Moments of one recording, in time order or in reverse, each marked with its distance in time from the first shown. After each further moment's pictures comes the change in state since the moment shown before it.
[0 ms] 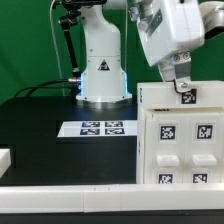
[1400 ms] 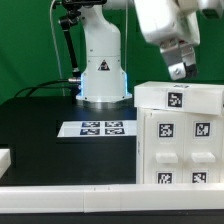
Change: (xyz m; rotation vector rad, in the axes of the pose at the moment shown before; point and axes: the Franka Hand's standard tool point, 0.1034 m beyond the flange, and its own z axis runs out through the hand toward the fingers) arm -0.020 -0.011 -0.025 0.043 -0.067 0.329
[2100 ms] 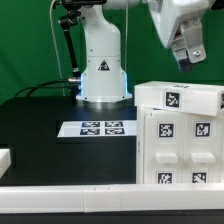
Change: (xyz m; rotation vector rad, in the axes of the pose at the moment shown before) arm 0.000 -0.002 -0.004 0.005 -0.003 -0.406
